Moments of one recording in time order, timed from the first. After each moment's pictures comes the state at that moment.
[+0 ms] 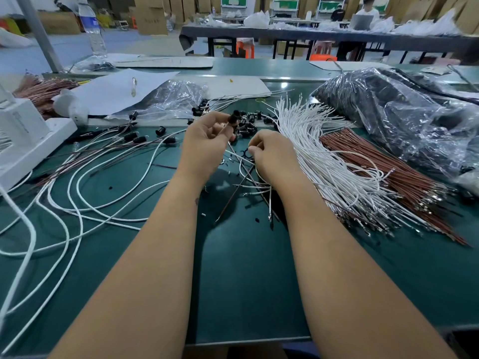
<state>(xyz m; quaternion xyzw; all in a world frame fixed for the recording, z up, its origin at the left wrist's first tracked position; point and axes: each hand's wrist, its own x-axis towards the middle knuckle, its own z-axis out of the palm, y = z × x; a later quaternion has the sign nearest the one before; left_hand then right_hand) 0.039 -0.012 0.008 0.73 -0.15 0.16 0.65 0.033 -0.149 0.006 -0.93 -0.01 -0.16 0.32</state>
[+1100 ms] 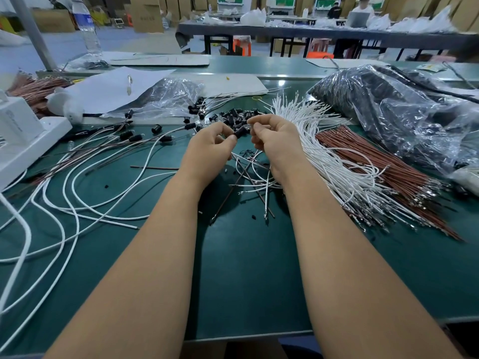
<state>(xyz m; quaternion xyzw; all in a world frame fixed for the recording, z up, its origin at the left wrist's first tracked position) 0.042 -0.015 -0.003 0.83 -0.13 0.12 0.53 0.033 -0.154 0.015 -0.72 0.00 -0.14 0.68</state>
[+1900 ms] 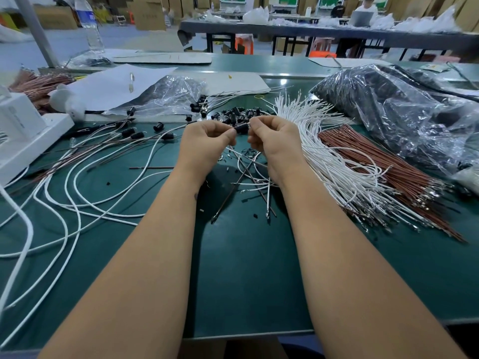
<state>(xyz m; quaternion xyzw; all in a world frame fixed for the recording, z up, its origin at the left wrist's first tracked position) 0.040 -0.013 0.005 0.77 -0.11 0.15 0.61 0.032 -0.149 0.014 -0.67 0.01 -0.15 0.73</state>
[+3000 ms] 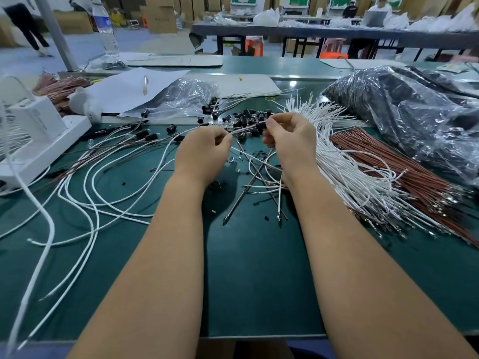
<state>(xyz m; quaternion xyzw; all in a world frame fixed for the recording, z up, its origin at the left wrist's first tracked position) 0.034 0.008 0.004 0.90 -0.10 0.23 0.35 0.027 -0.146 0.014 -0.69 0.03 -0.22 0.69</state>
